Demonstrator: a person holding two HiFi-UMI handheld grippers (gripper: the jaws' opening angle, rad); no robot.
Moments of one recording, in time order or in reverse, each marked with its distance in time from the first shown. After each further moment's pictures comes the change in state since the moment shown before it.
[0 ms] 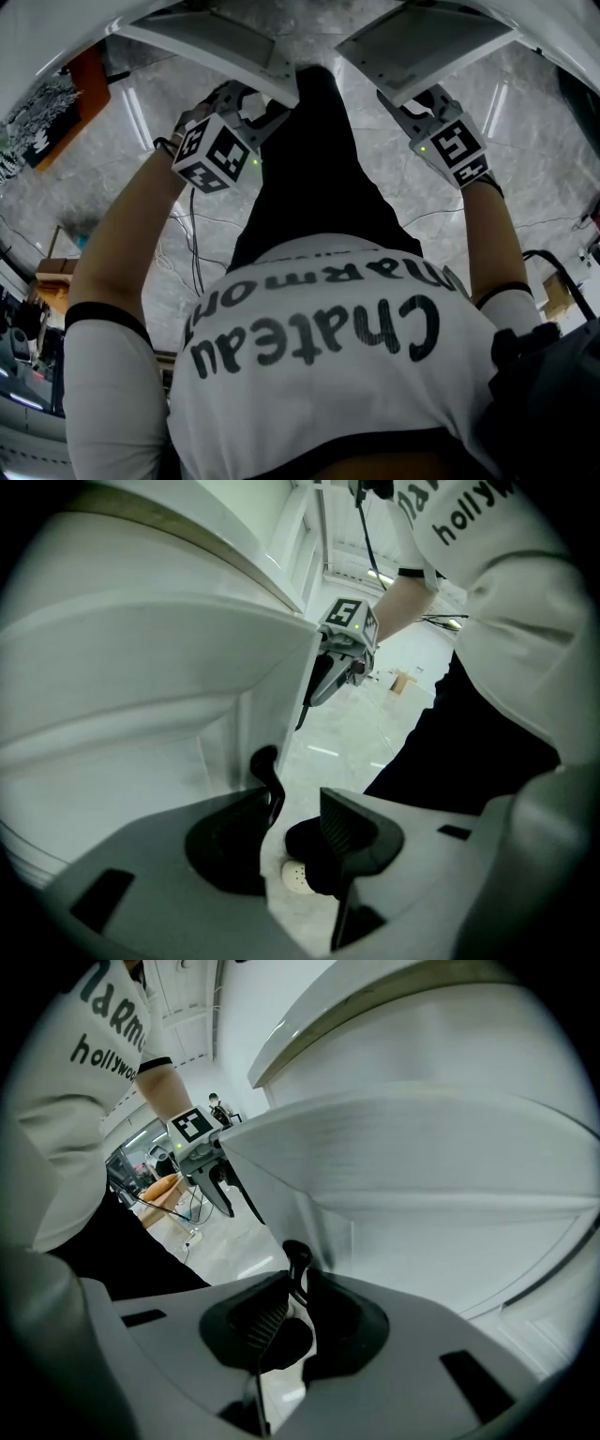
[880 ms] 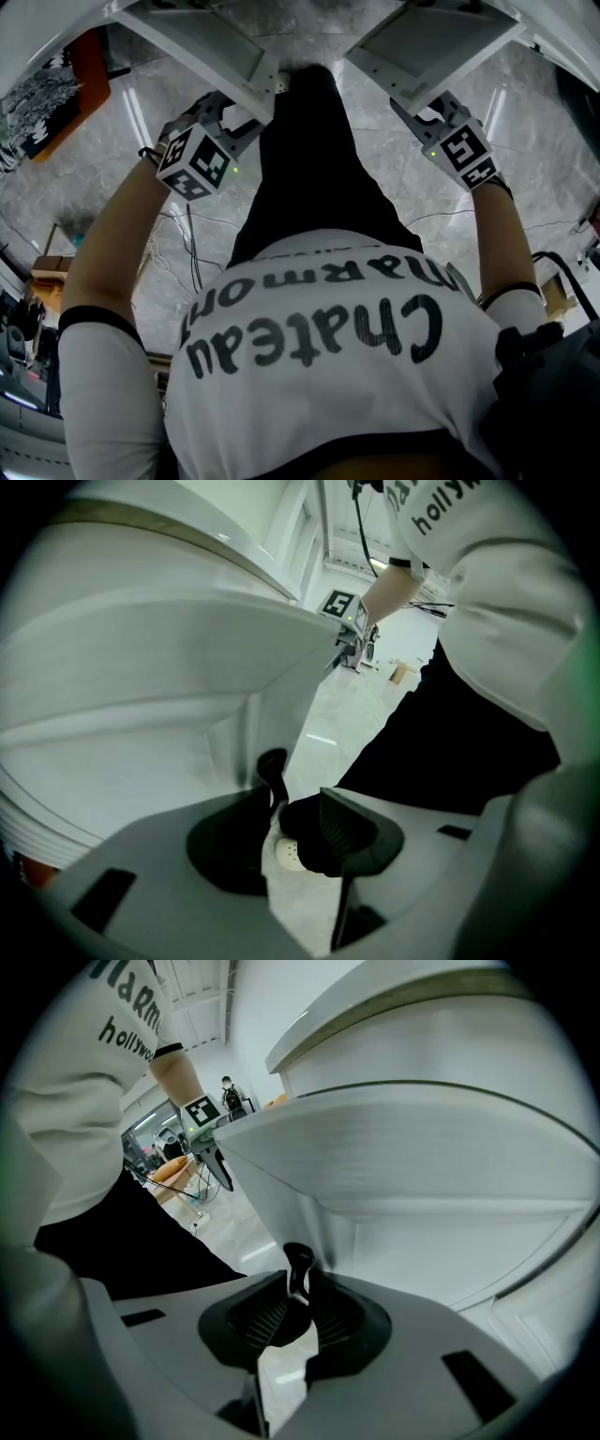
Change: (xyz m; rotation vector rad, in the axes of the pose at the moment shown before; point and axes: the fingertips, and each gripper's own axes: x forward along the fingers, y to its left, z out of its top) left arm -0.022 -0.025 -0.038 -0.005 0.078 -0.007; right arm -0.019 0.011 -0.033 -0.078 0.081 0.023
